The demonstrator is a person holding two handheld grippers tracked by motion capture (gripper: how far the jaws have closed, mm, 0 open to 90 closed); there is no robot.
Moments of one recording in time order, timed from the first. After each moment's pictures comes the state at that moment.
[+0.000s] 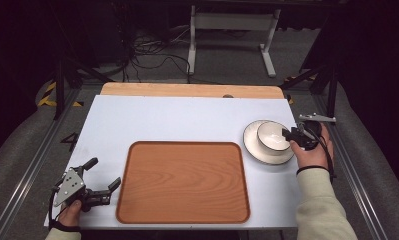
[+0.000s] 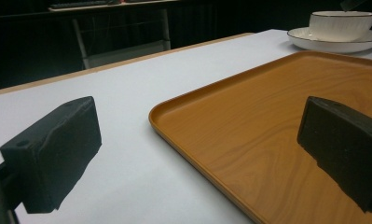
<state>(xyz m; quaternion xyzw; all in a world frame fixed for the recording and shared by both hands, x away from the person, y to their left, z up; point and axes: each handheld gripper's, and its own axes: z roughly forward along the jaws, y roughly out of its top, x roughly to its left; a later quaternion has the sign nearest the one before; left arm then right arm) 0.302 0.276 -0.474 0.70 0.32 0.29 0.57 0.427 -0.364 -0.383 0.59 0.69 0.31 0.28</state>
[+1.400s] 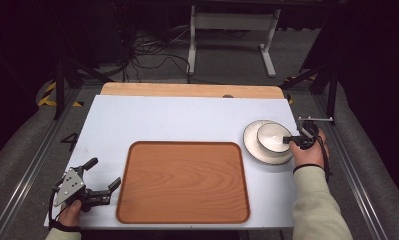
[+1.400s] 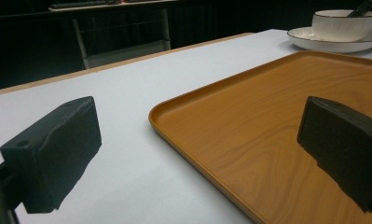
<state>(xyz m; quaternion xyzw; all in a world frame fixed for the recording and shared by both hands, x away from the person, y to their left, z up) 0.302 0.276 -0.474 0.70 0.32 0.29 0.57 0.441 -0.372 -0.404 0.69 0.65 0.28 0.17</state>
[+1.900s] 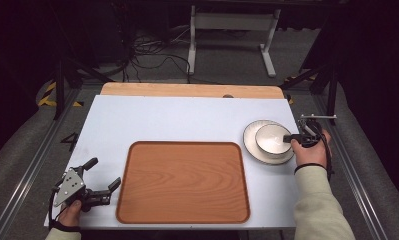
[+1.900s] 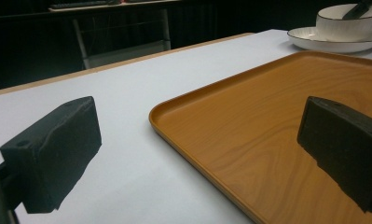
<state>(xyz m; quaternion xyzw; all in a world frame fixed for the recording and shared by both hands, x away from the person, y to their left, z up) 0.302 0.276 -0.474 0.70 0.32 0.29 0.57 0.438 -0.372 -0.390 0.69 0.65 0.28 0.15</state>
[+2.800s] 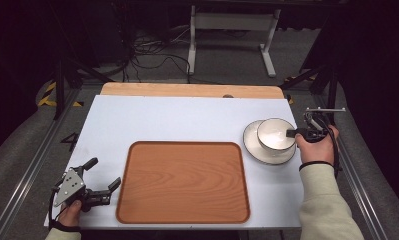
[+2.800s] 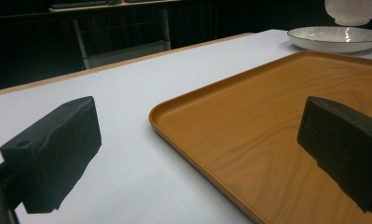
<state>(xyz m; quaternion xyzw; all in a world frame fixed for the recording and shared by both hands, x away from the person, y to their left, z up) 0.302 0.276 -0.474 0.70 0.32 0.30 0.57 0.426 -0.365 -0.349 0.68 0.65 0.30 0.16</state>
